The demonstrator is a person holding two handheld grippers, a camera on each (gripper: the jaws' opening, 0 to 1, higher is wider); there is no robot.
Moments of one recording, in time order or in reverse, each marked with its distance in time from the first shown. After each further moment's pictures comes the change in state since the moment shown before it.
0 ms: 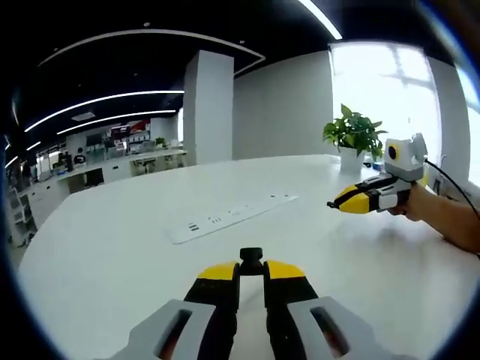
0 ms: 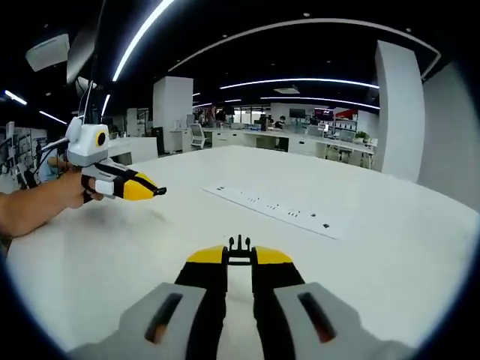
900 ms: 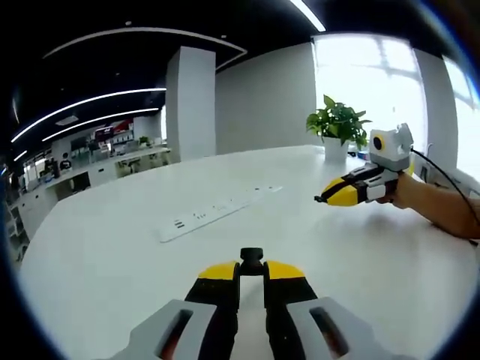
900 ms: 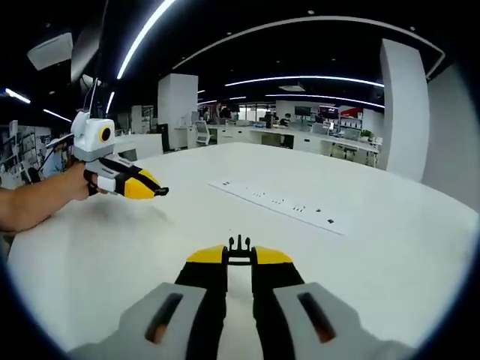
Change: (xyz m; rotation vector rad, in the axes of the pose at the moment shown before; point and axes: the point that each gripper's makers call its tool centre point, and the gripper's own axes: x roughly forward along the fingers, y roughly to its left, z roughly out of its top) left arm -0.002 -0.009 -0.006 0.040 0.042 -0.073; right arm -0.005 0.007 -0.005 -0.019 0.010 0.024
